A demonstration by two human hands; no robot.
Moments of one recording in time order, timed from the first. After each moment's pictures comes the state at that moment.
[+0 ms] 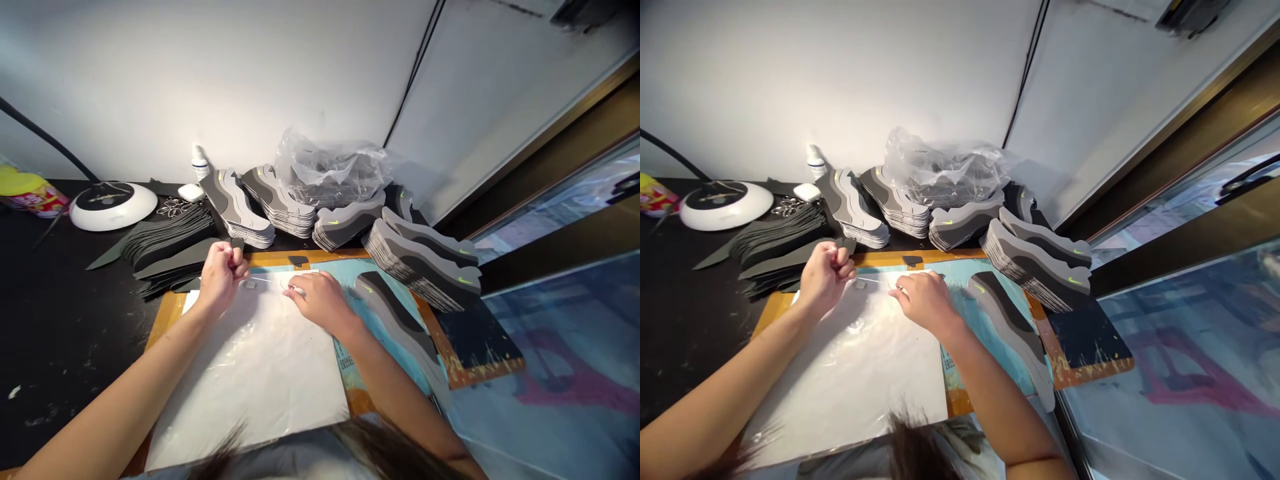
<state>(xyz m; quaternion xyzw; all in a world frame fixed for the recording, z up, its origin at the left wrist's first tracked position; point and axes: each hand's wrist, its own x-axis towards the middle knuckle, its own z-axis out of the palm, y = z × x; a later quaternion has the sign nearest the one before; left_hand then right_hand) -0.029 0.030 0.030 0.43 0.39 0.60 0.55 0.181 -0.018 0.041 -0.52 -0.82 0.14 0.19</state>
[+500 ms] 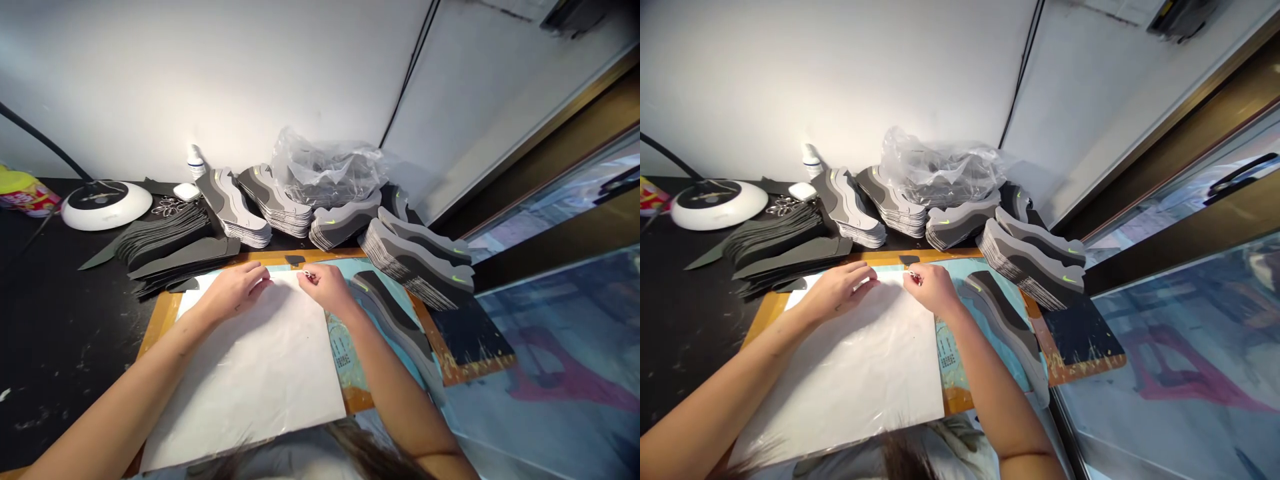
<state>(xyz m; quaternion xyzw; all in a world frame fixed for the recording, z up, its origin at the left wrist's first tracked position) -0.038 0.018 0.029 0.90 0.36 0.22 0.08 0.194 -0.004 0.042 -0.54 -0.75 0.21 0.32</state>
